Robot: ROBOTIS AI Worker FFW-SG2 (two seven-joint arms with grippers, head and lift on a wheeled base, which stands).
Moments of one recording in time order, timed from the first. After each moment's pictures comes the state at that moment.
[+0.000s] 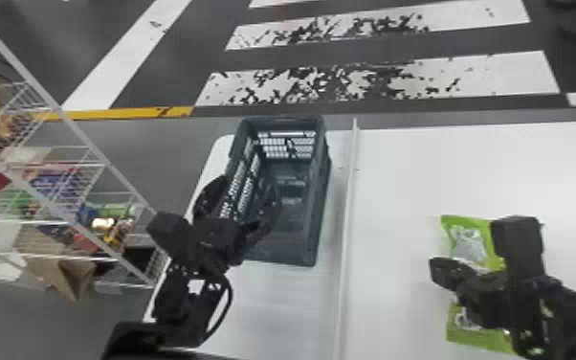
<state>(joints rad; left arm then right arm) 0.46 0.16 0.13 -1.86 0.21 -0.11 -0.23 0.28 0.00 0.18 -1.87 0.09 0.78 0.39</state>
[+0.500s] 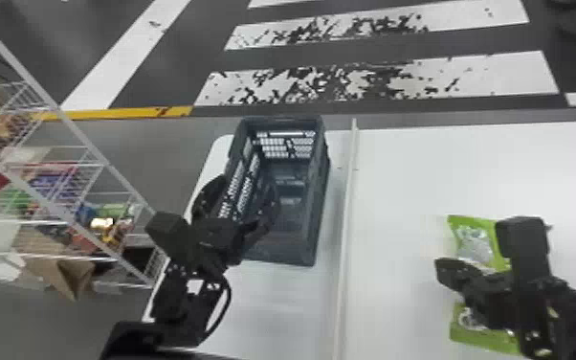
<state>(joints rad) 0.46 0.16 0.13 -1.86 0.21 -0.11 -0.23 0.28 -0.01 0.17 -1.88 0.11 0.79 0.39</state>
